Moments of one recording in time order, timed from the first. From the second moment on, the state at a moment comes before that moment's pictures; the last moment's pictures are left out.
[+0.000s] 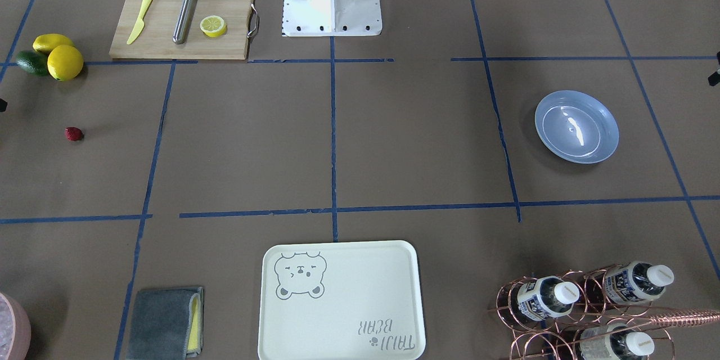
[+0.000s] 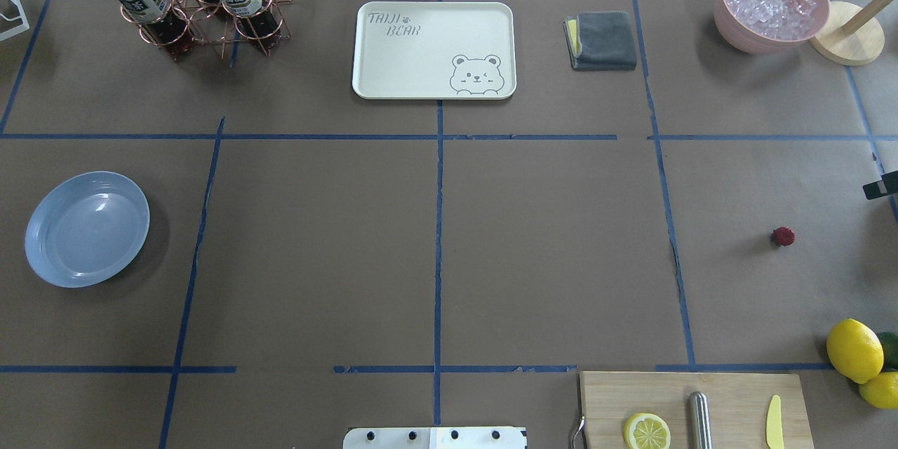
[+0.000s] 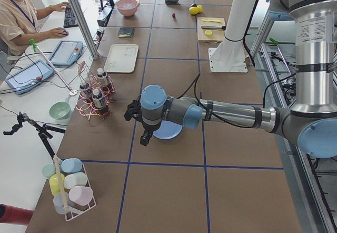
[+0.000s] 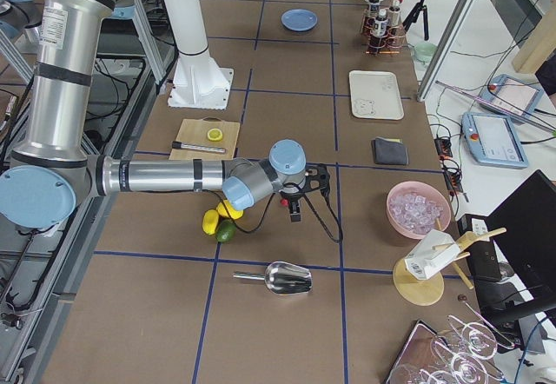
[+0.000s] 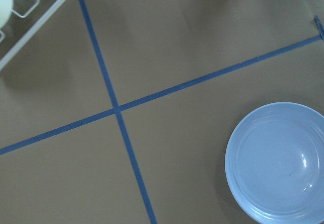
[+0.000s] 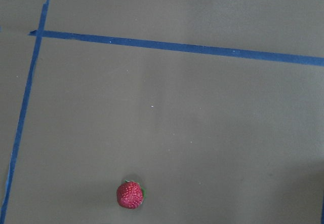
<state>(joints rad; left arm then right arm) -1.45 -1.45 -1.76 -1.84 -2.43 0.04 1.27 -1.78 1.78 -1.04 2.42 0.44</state>
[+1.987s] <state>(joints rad) -1.04 -1.56 -1.42 -2.29 -2.37 -0.35 1.27 -1.77 1.78 -1.04 2.42 0.44</state>
